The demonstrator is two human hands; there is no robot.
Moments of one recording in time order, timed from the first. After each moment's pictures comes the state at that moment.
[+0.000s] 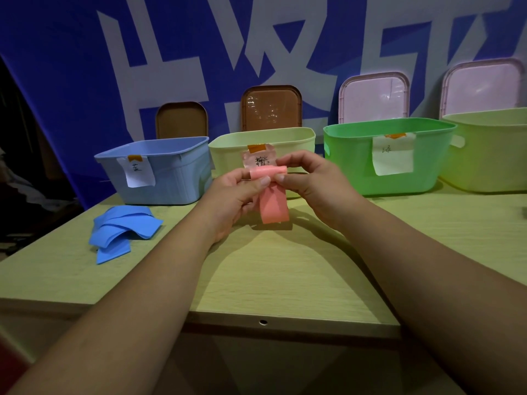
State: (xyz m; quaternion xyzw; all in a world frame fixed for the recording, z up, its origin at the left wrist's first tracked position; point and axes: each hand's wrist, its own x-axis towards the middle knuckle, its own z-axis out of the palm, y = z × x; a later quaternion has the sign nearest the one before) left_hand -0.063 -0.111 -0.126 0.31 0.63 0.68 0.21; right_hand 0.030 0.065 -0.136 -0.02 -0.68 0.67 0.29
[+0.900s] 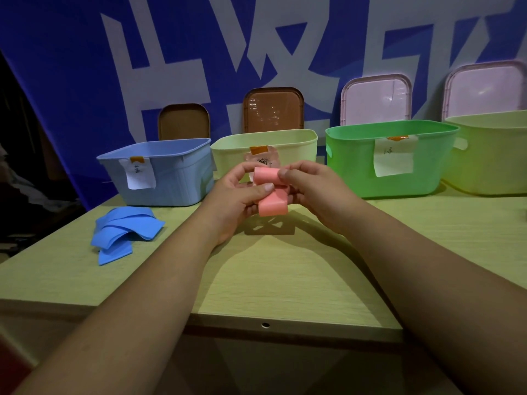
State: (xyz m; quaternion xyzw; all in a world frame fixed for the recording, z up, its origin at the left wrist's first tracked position) left_hand -0.067 -0.110 -0.128 0.32 0.61 0.69 0.23; right_hand 0.035 0.057 -0.132 -0.07 -0.70 0.66 0.24
